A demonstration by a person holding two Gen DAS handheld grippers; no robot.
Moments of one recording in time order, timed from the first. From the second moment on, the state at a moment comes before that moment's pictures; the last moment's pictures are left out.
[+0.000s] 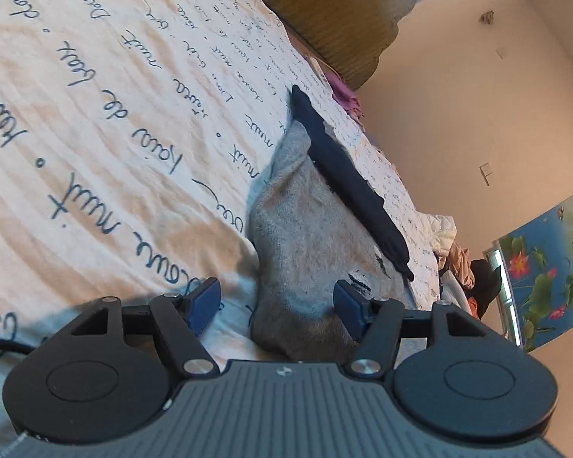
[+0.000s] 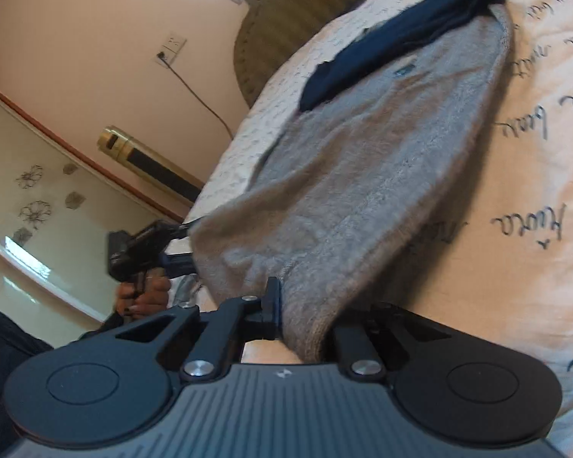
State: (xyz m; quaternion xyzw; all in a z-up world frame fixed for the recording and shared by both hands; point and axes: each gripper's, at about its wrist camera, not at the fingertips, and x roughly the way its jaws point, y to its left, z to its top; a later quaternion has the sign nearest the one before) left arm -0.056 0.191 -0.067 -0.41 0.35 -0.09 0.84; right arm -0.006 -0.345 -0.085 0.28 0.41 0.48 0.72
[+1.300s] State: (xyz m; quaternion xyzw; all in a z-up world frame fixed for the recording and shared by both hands) left arm -0.084 0.195 0.028 -0.25 0.27 -0.17 0.91; right arm 0.014 -0.245 -0.069 0.17 0.46 0.46 0.74
